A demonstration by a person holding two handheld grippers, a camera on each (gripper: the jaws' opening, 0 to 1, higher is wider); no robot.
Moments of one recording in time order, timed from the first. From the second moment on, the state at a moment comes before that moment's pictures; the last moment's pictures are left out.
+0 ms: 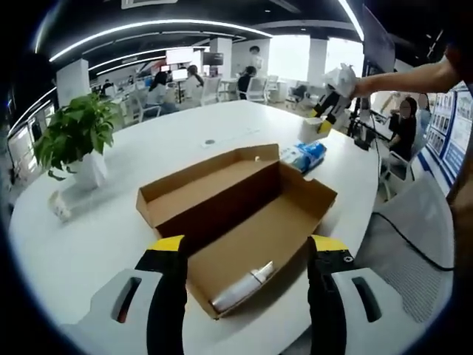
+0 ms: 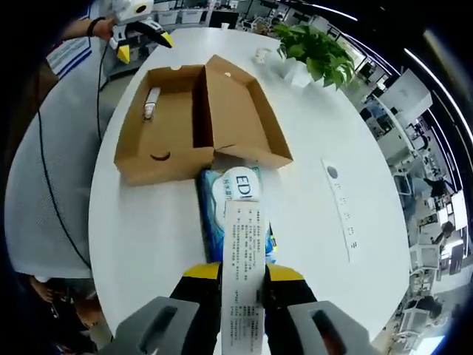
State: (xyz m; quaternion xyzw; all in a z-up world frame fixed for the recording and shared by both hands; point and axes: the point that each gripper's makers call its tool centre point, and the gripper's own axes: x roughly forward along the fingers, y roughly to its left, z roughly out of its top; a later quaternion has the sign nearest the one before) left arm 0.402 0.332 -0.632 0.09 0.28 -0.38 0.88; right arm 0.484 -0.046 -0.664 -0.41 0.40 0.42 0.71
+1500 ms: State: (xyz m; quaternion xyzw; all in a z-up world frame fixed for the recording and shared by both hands) left arm 0.403 0.330 -0.621 0.09 0.30 -0.36 0.88; right arm 0.546 -0.097 -0.715 -0.45 0.43 0.42 0.66
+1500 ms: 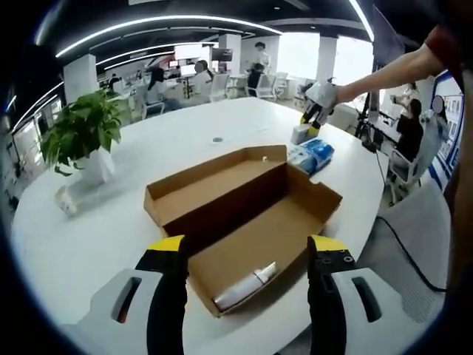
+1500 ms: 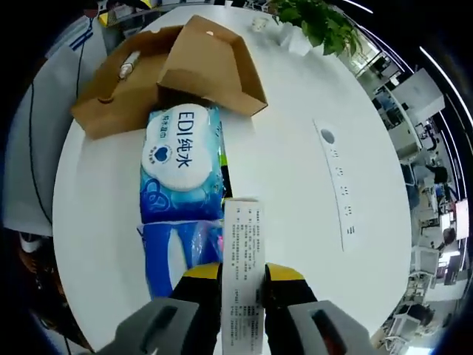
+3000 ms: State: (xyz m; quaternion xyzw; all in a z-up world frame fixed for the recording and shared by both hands) left arm 0.395 0.335 -0.639 0.09 0.33 -0.35 0.87; right arm 0.557 -0.105 -0.757 -0.46 0.44 0.44 0.63
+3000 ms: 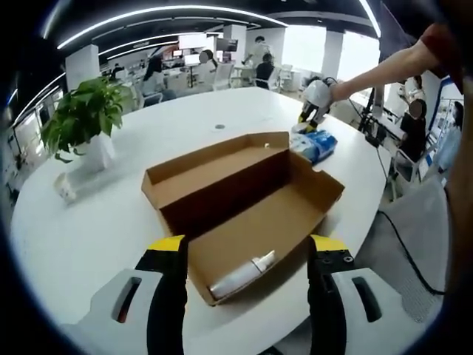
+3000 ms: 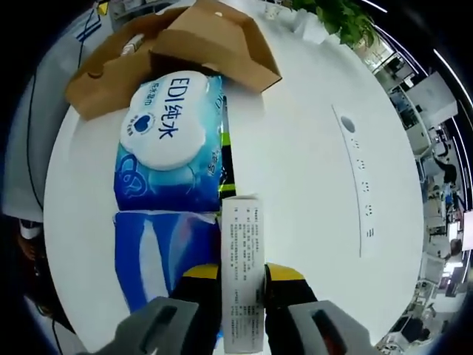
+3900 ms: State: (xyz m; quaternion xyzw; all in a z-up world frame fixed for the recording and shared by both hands) left arm 0.394 0.336 -0.638 0.10 0.33 -0.35 0.87; right arm 0.565 -0.108 -0.758 -0.47 0.44 0.42 0.64
